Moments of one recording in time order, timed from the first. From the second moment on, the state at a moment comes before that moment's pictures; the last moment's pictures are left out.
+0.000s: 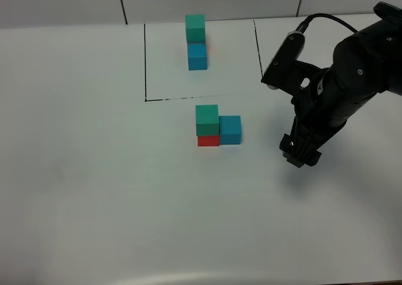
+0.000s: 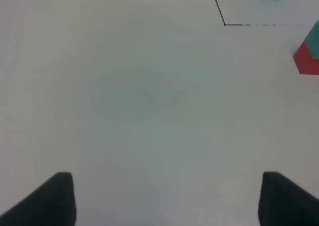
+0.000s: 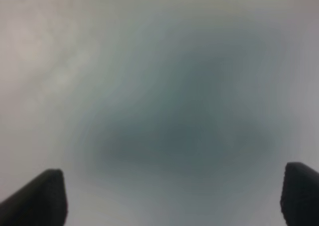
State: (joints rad) left arm -0.07 0.00 -0.51 -0.02 1.07 -0.08; right arm 0.52 1.67 -1.14 -0.09 0.79 -0.51
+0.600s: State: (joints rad) left arm -0.07 0.00 -0.51 -0.02 1.07 -0.08; right arm 0.67 1.98 -1.64 -0.15 1.06 -0.75
